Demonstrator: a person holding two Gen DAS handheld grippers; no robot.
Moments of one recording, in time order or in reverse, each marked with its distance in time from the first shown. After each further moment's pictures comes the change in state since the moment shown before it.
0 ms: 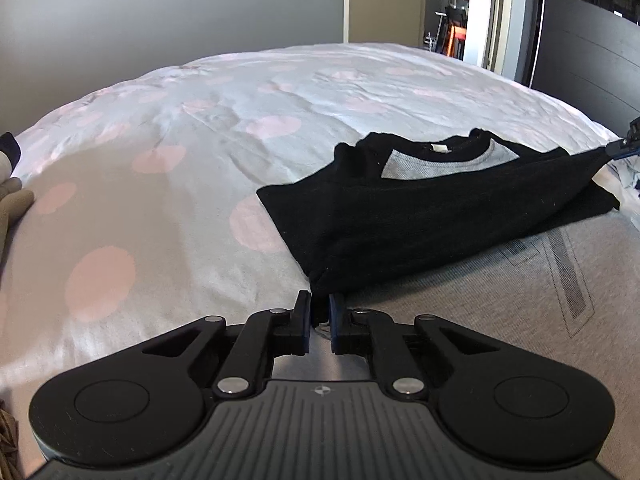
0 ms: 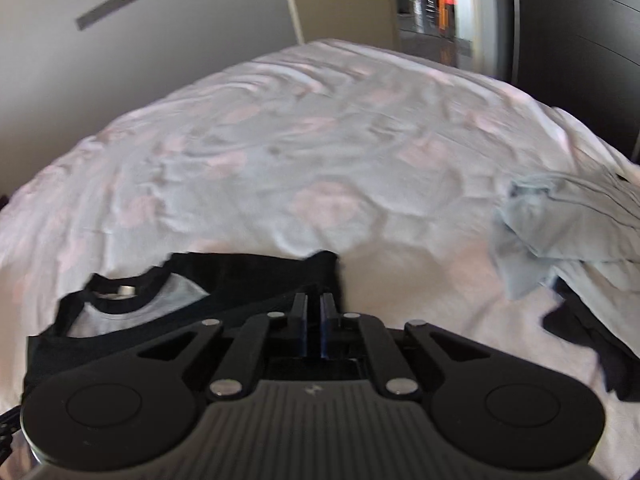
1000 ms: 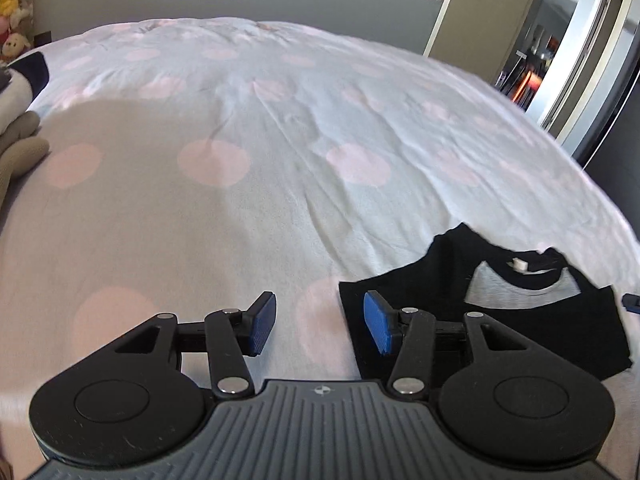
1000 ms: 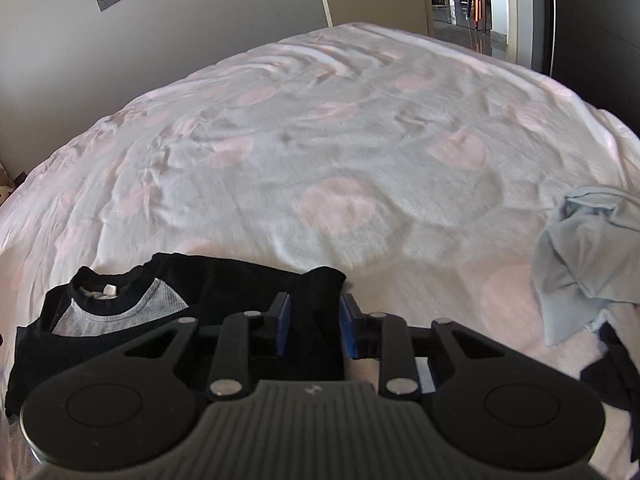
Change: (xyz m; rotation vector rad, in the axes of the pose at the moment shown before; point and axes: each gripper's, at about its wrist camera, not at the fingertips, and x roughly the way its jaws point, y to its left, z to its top) left arm 0.053 0.070 0.077 -0.340 0.075 0.013; right arm 0.057 -0.004 0.019 -0.085 0.025 0.100
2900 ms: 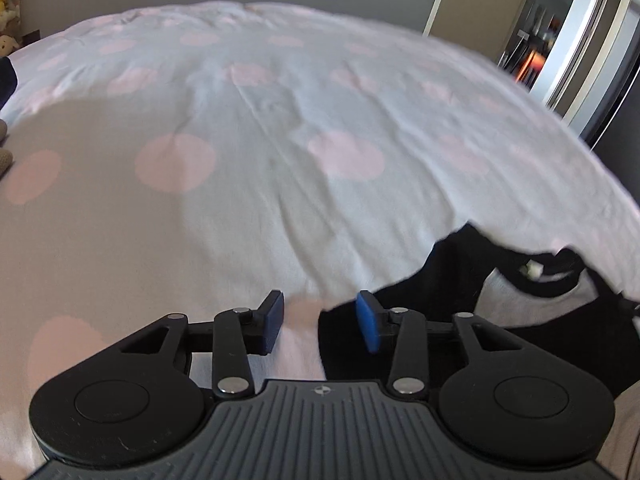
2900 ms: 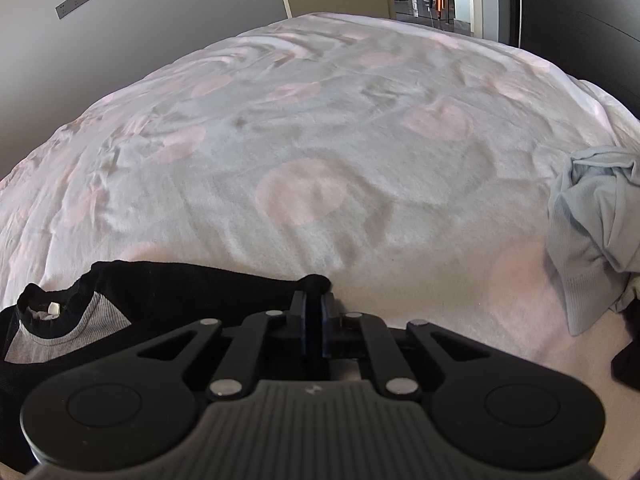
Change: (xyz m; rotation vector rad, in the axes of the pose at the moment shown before) left arm 0.038 -0.022 0.014 0.034 0.046 0.026; right arm 0.035 -0.007 -0.006 0.072 -0.018 -0.097
